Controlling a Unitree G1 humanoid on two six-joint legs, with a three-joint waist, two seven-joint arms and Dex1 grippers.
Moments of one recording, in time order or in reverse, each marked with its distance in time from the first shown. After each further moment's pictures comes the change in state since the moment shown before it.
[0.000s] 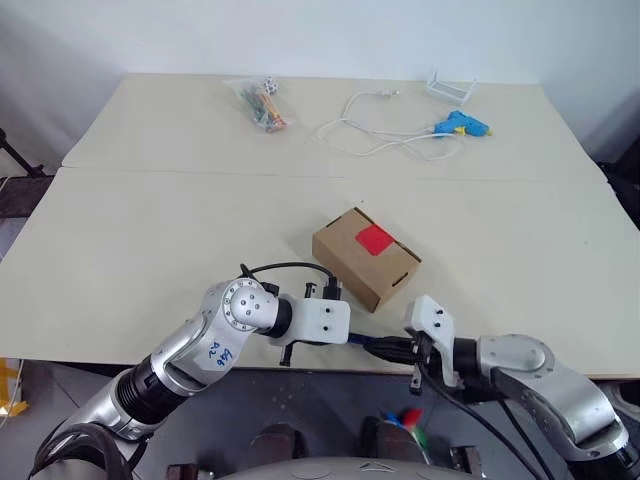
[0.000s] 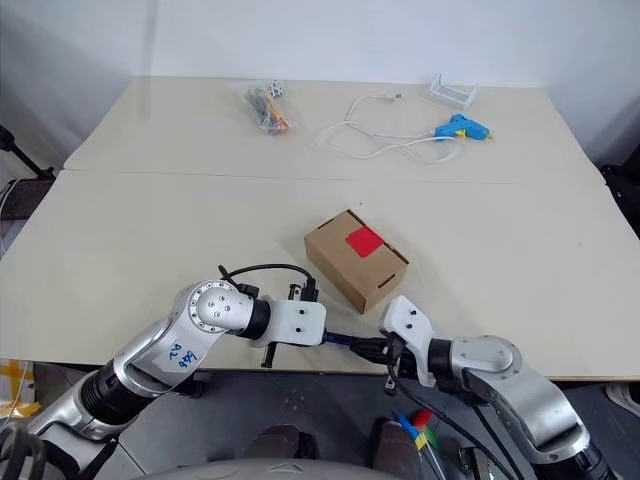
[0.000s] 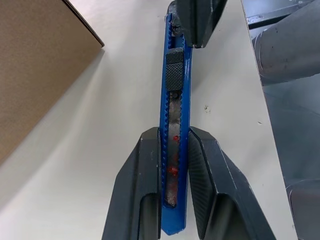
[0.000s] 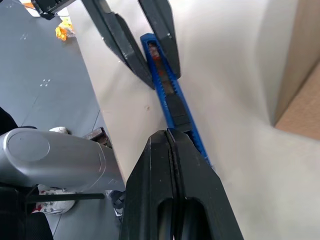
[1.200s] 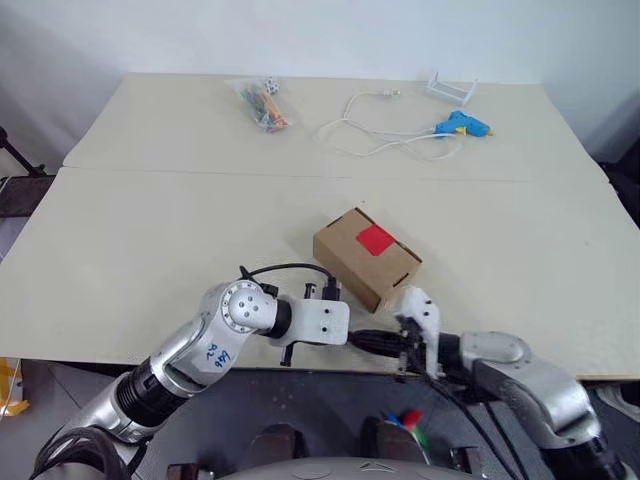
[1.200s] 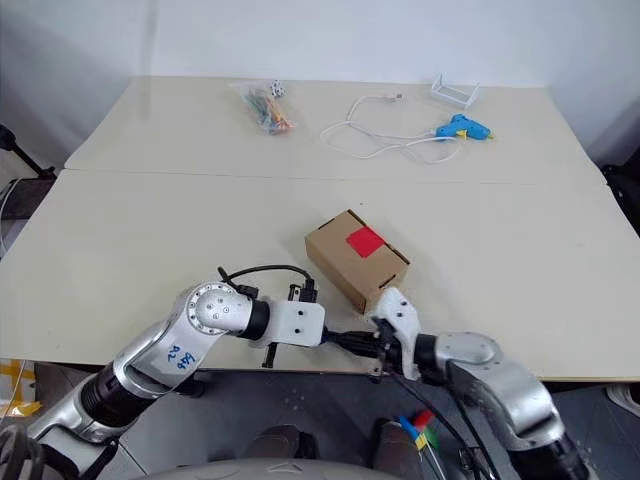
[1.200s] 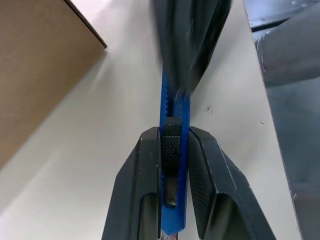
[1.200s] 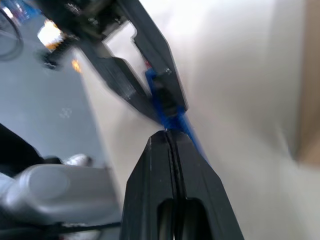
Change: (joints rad) left arm 0.064 -0.006 0.051 0.022 -0.013 -0.139 0.055; right arm 0.006 0.080 -0.082 0.005 0.168 0.104 -0.006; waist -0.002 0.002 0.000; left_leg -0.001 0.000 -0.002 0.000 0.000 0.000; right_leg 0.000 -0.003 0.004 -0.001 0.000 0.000
